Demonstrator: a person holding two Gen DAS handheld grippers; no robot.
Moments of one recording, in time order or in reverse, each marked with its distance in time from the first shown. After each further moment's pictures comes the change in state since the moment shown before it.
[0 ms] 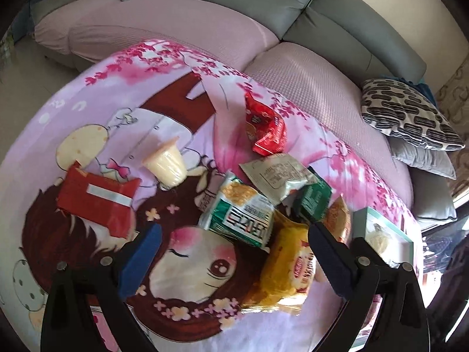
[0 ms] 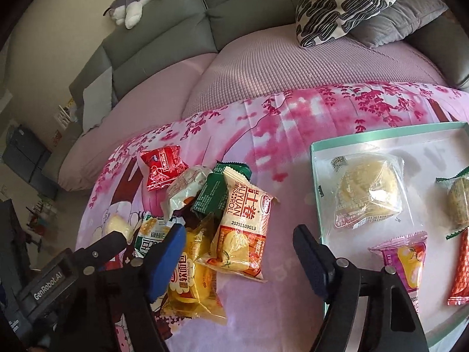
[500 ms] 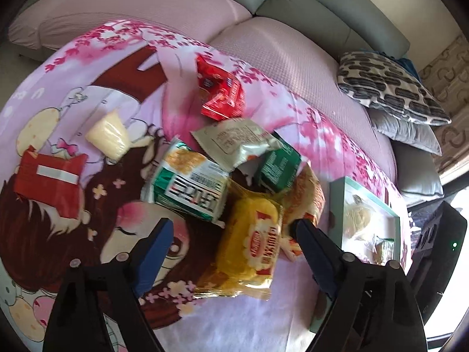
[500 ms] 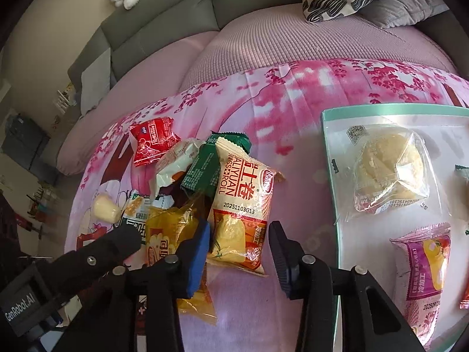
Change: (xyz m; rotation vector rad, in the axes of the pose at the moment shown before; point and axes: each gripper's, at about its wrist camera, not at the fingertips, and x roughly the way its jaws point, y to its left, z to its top) left arm 0.020 -0.036 -0.017 0.069 0.116 -0.090; right arm 0.026 -0.004 -0.010 -0.020 0.085 0.008
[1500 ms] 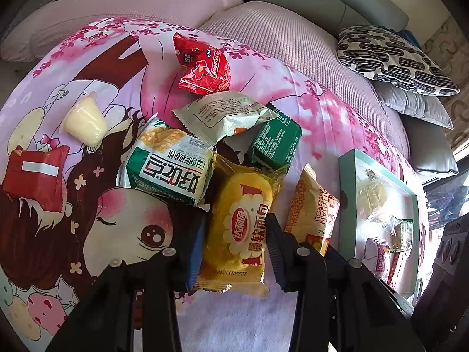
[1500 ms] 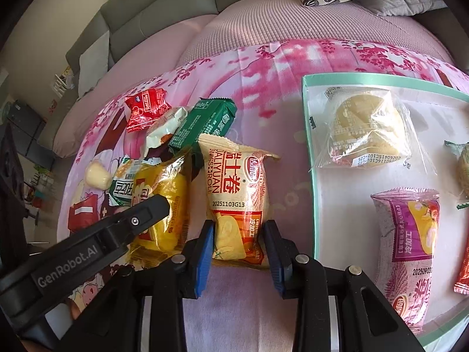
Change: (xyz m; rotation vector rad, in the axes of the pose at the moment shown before) left arm 0.022 -0.018 -0.013 0.066 0.038 0.075; right arm -0.005 -0.012 -0.023 -0.024 0.072 -0.020
